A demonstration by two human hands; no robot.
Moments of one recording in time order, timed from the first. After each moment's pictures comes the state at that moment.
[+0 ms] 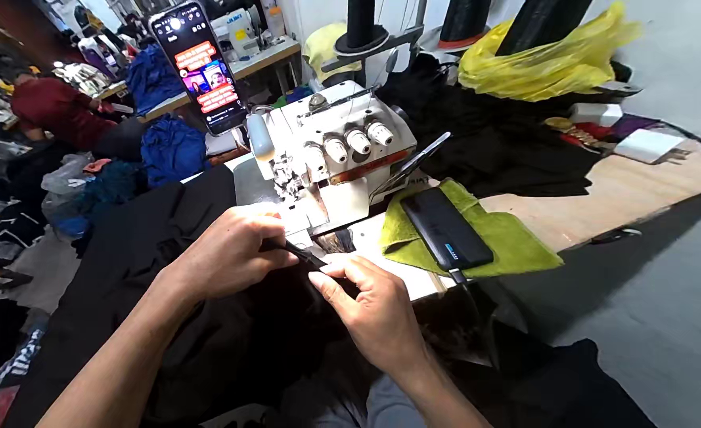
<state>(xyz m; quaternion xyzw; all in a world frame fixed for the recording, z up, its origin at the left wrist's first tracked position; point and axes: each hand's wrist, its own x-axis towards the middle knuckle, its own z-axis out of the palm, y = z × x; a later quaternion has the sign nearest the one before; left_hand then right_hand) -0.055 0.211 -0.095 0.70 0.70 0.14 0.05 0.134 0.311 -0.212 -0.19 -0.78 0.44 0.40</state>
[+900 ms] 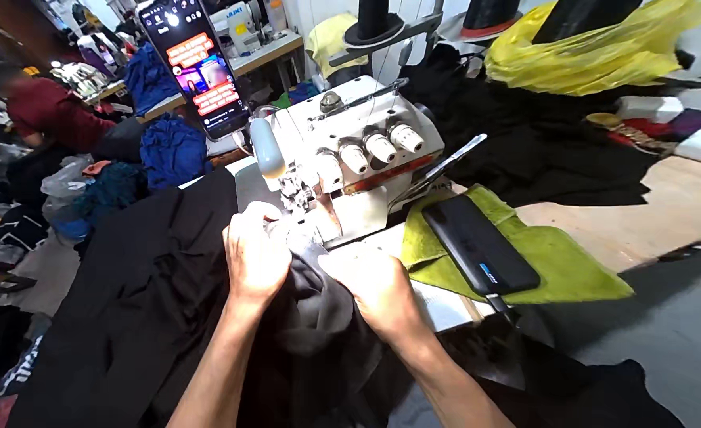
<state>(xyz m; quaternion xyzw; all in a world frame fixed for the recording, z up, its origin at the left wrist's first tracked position) -0.057 0.247 -0.176 0.39 0.86 0.31 -0.14 0.087 0.345 -0.231 -0.30 -0.70 0.58 0.30</state>
